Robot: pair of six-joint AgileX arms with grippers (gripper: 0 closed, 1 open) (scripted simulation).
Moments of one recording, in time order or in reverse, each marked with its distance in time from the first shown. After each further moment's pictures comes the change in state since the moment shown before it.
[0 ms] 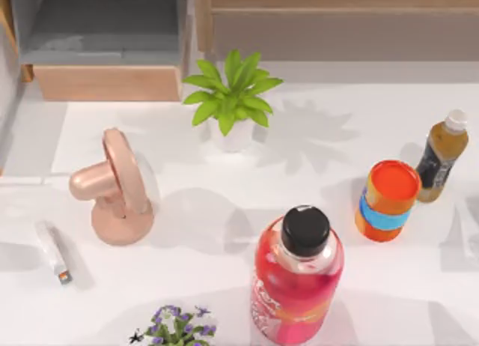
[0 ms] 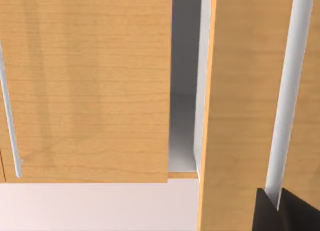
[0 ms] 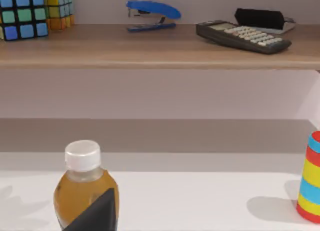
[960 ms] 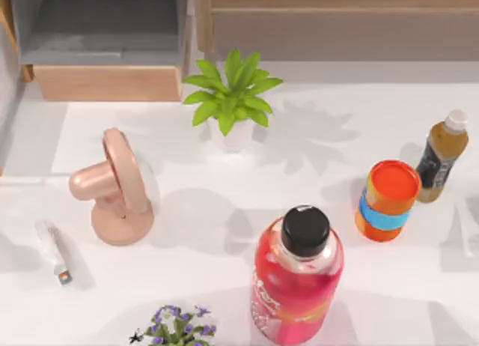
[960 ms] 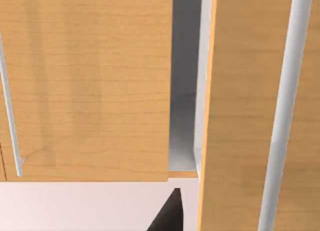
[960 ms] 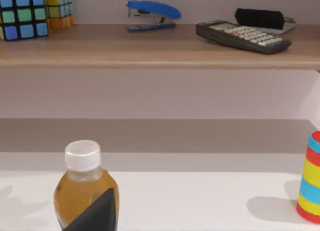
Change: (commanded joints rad) left arm 0.001 -0.002 -0.001 0.002 0.002 0.001; right arm 0.000 0.000 0.000 0.000 0.000 0.000
